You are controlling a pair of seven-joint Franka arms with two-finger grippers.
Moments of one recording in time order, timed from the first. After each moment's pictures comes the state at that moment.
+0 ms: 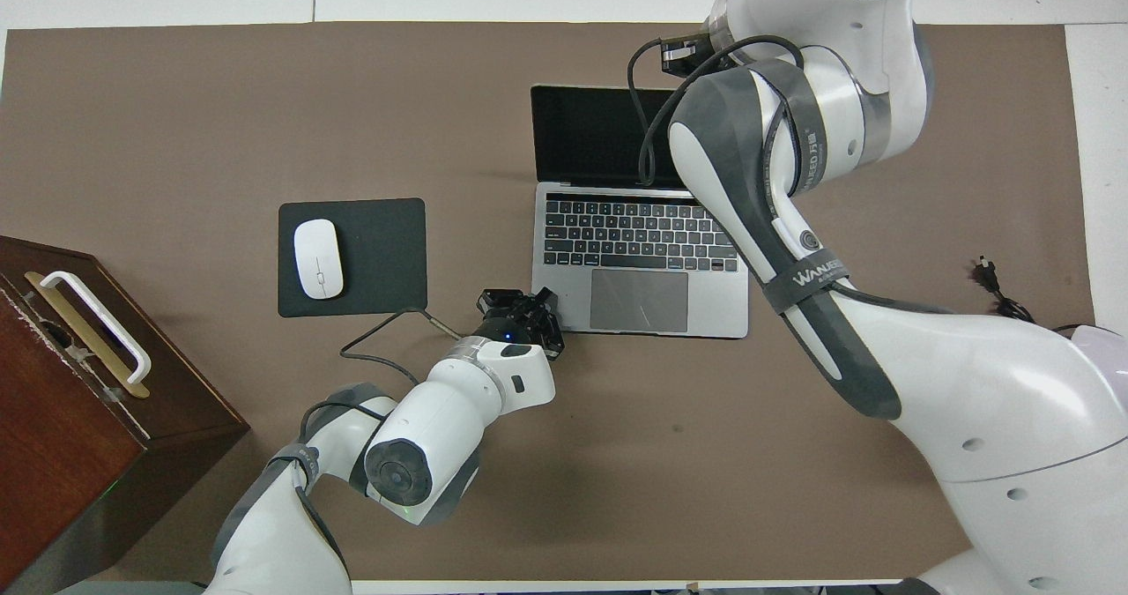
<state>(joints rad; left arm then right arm) -0.75 0.29 0.03 -2.43 -0.10 3.44 0.11 0.28 0.69 0.04 -1.02 -0.03 1.96 0.27</state>
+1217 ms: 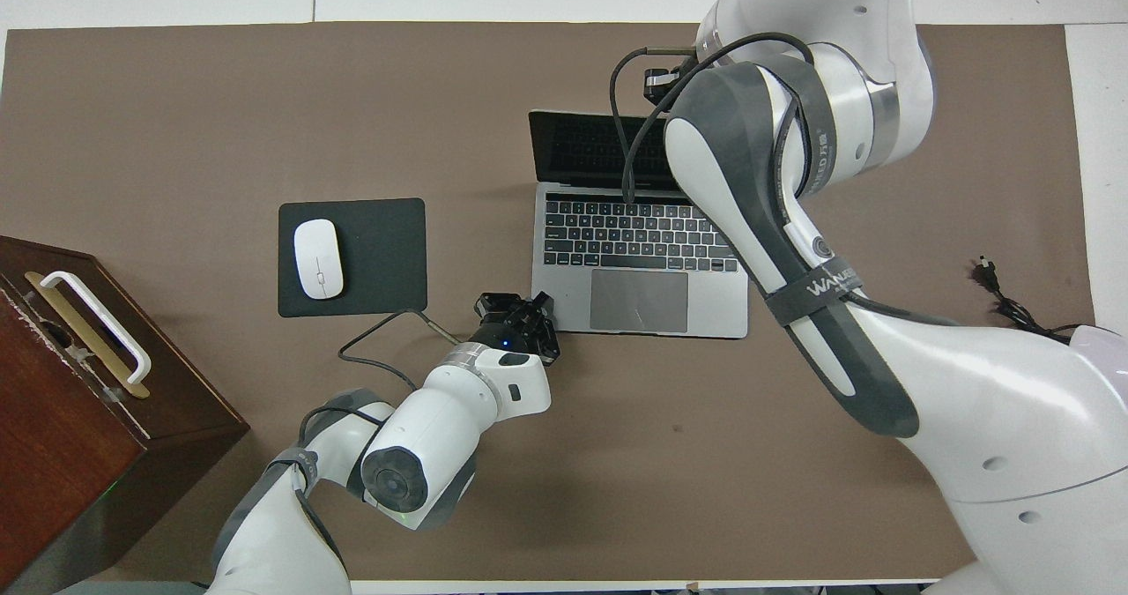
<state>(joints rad) -0.75 0.29 0.03 -2.46 -0.10 3.48 0.15 0.29 0.66 0.05 -1.03 0.09 1.79 0.39</state>
